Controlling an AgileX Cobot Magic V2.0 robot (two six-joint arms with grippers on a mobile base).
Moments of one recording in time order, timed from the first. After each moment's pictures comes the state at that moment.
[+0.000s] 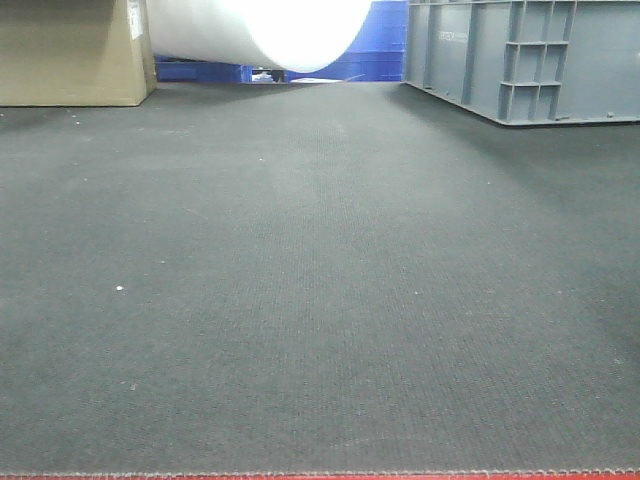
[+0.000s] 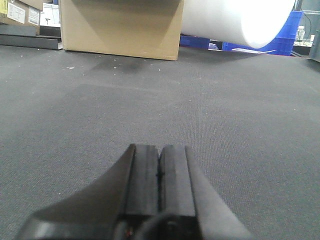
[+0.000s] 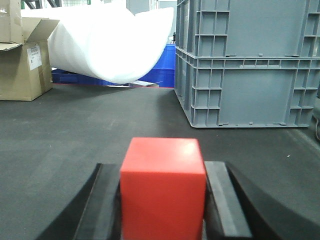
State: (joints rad) left arm 0.08 -0.01 0.03 -0.05 0.02 0.01; right arm 0.08 0.06 -0.25 -0.08 0.15 0.13
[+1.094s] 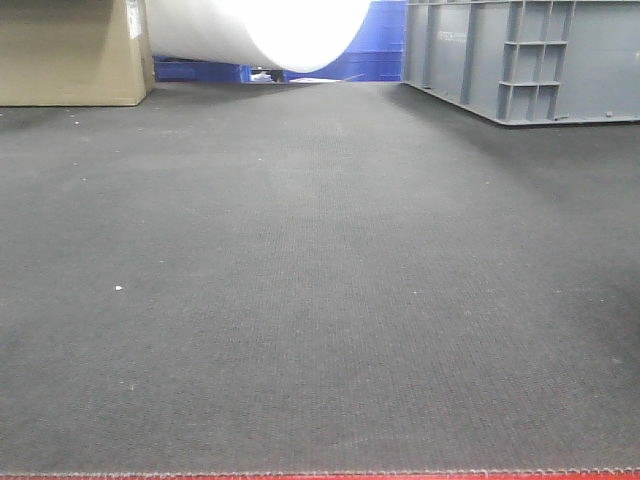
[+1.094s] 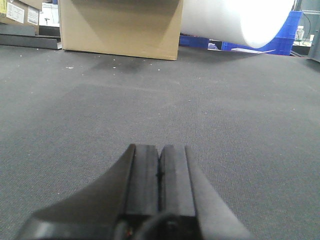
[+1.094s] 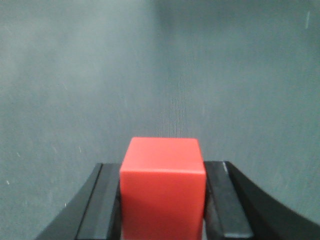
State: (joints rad) left arm 0.08 -0.01 0.03 -0.05 0.02 0.01; right arm 0.10 0.70 -0.49 -0.13 0.38 0.31
